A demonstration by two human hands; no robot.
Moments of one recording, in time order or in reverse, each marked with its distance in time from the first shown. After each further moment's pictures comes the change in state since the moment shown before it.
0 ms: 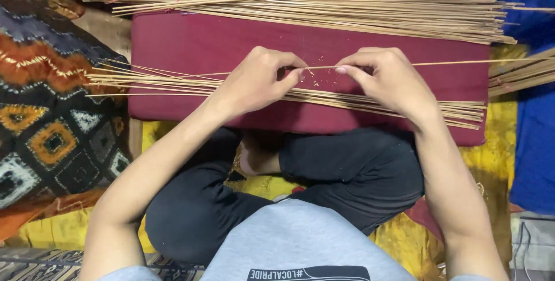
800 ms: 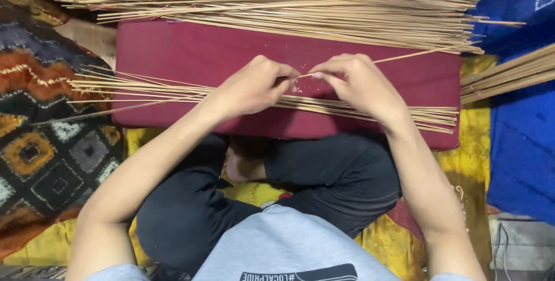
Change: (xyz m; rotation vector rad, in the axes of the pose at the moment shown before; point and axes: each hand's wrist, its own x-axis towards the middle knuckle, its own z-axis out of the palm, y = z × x) left_hand 0.019 0.016 0.008 0.041 -0.169 -0.098; right_hand 0.010 0.009 0.004 -0.038 -0.020 -0.135
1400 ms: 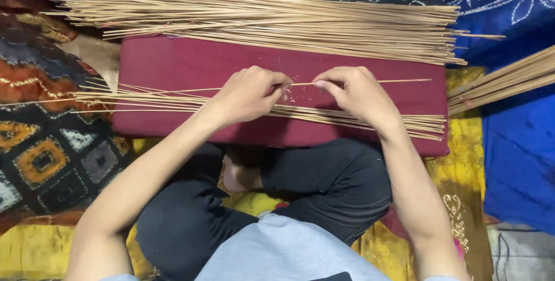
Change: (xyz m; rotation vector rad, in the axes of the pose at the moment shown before) left_hand 0.000 0.016 -0.001 0.134 -0.019 -0.081; right_hand -0.013 -0.004 -0.012 0.019 0.029 0.180
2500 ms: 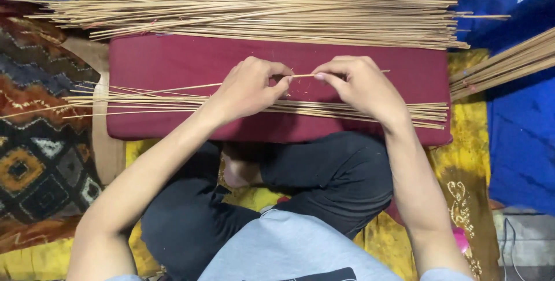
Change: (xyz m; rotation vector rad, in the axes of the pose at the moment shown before) left_hand 0.014 -0.007 0.011 -0.095 0.088 -0.025; right_hand -0.004 0.007 -0.003 0.053 0.034 -0.039
